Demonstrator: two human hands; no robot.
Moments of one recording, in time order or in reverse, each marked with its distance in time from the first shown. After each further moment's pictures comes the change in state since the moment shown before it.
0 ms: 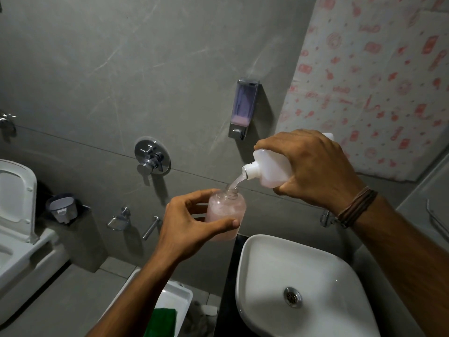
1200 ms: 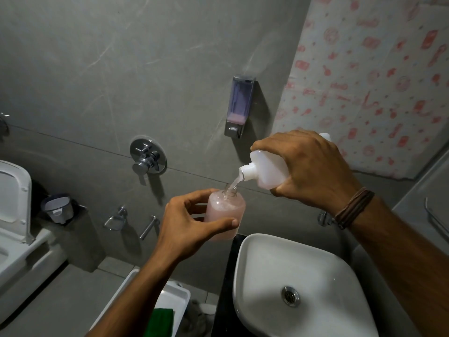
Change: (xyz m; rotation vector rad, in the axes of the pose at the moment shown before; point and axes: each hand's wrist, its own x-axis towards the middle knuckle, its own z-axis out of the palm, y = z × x) left_hand 0.006 -0.010 0.011 -0.008 -0.019 0.009; right_hand -0.001 0.008 0.007 0.009 0.010 -0.027
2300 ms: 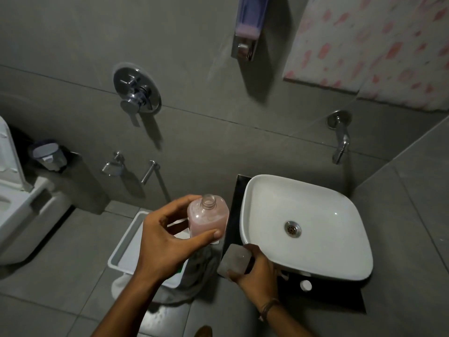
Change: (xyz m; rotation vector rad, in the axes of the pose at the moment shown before) left_hand -0.106 -0.089 -0.030 -0.071 0.014 -0.069; right_hand -0.246 -0.182 0.299 0.812 -0.293 1.104
